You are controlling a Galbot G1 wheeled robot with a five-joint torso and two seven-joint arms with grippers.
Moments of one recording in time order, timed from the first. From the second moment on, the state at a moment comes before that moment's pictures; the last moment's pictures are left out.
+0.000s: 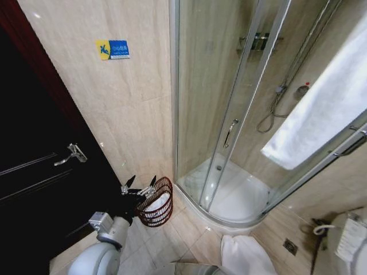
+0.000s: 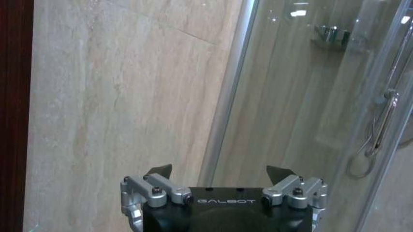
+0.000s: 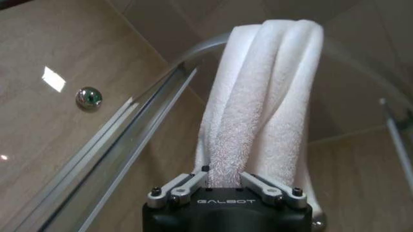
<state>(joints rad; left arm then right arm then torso) 1.81 -1.59 -0.63 -2.50 -0.24 0.33 0.18 -1.06 0.51 1.27 2.05 0.91 0.01 -0.08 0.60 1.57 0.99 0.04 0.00</state>
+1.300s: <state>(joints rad) 1.81 -1.59 -0.63 -2.50 -0.24 0.33 0.18 -1.49 1.24 1.31 2.28 0.66 0.17 -0.12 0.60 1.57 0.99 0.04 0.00</state>
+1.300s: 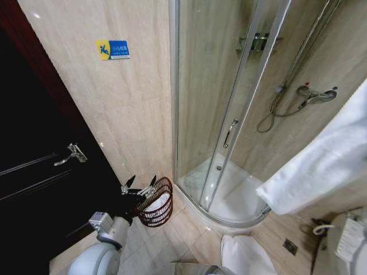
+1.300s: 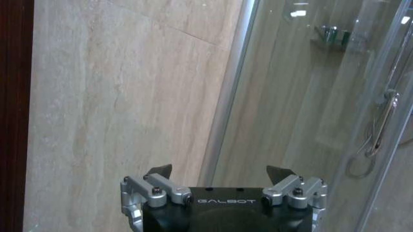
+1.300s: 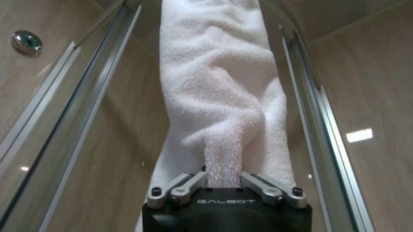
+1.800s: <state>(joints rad) 1.81 -1.59 -0.63 -2.50 -0.24 0.33 0.18 -1.54 1.36 1.20 2.23 0.54 0.29 -0.15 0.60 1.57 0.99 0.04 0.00</state>
